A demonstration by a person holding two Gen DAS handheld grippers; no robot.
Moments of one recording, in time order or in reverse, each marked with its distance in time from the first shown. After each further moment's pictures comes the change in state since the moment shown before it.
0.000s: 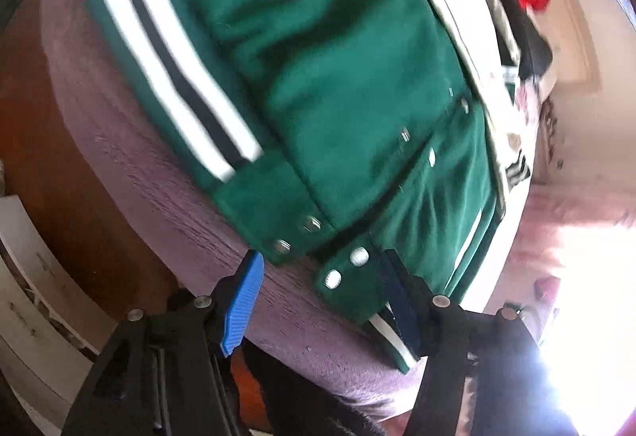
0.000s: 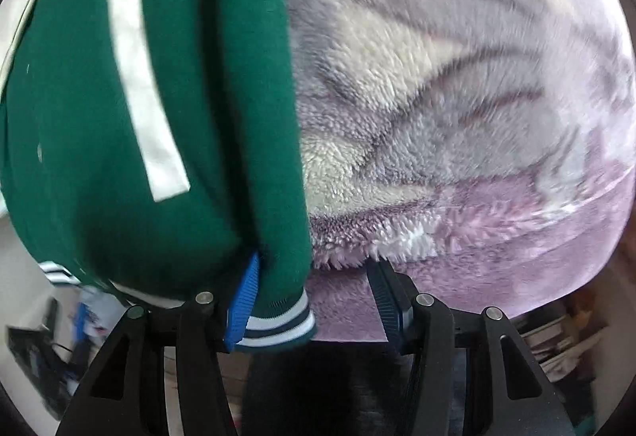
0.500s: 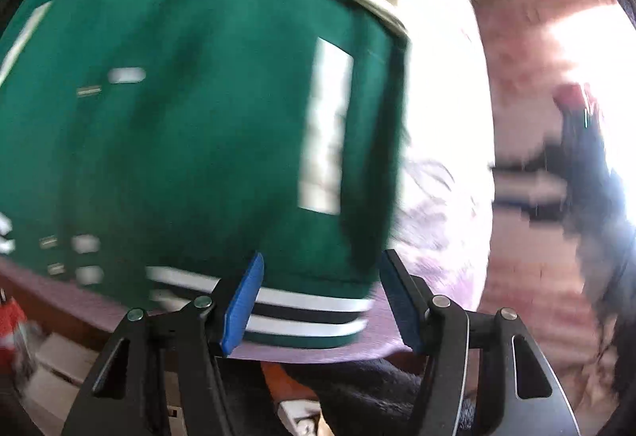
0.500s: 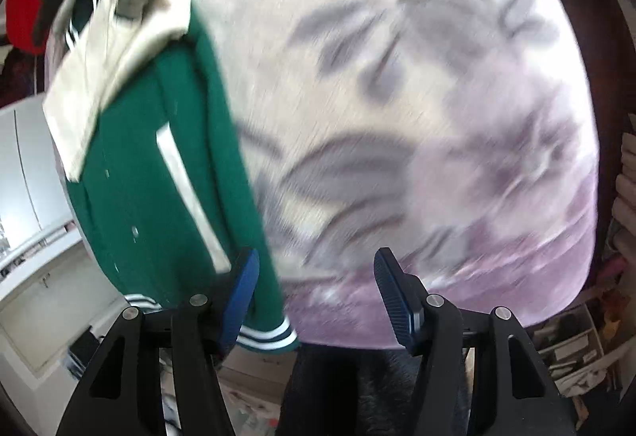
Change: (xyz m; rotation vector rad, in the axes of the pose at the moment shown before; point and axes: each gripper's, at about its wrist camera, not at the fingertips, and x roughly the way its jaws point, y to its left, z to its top) left arm 0.108 -0.215 -0.097 0.634 0.254 0.103; right arm -0.123 -0.087 0.054 0.044 -0.100 0.223
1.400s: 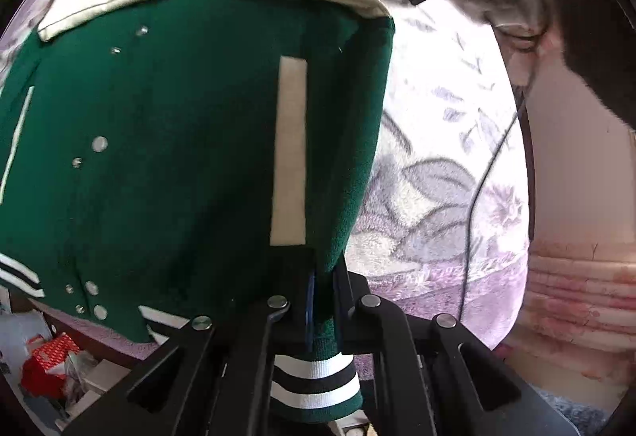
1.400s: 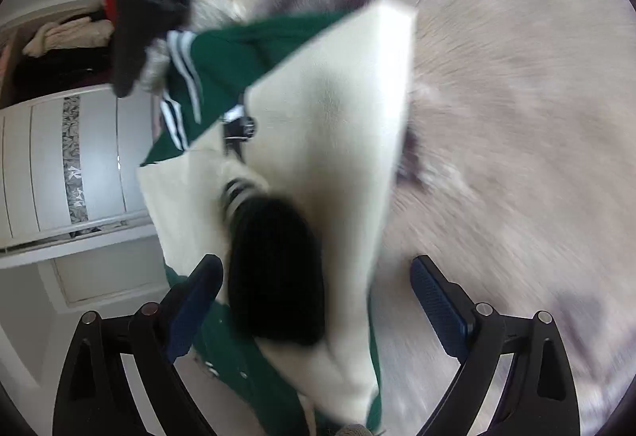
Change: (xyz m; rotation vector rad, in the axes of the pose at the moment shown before) left arm 0.009 -0.043 0.024 0.091 -0.051 0.218; right arm 0.014 0.115 0.347 -0.286 -0.007 0.386
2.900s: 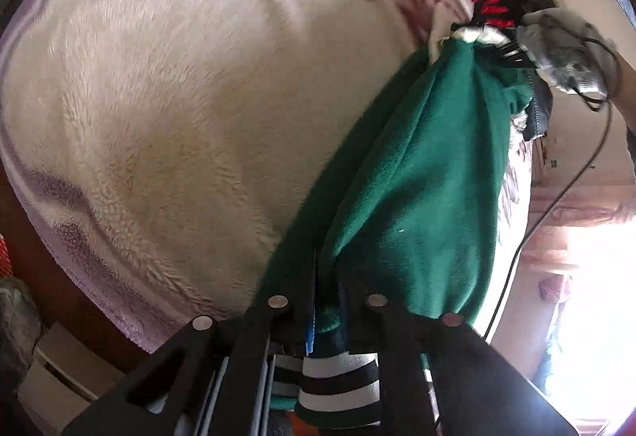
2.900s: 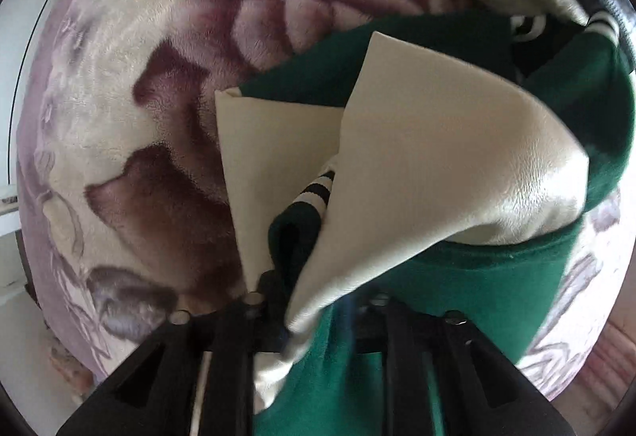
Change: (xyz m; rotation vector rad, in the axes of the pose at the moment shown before) left arm -0.037 0.495 -0.032 -0.664 -0.180 -0.332; right arm 0.348 0.463 0.004 -0.096 -0.011 -0.770
